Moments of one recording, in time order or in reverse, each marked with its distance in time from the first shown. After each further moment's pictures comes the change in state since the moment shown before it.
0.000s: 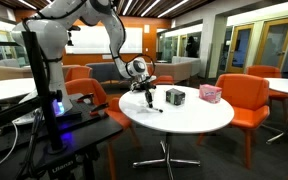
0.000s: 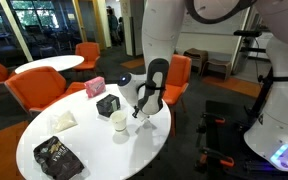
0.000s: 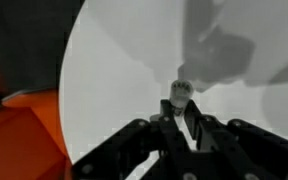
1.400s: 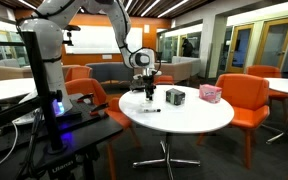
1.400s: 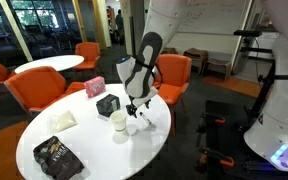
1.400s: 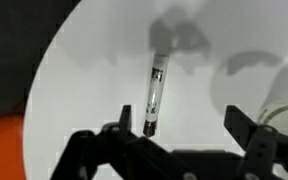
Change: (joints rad) arm -0.257 -0.174 0.216 0.017 0.256 -0.133 -0.410
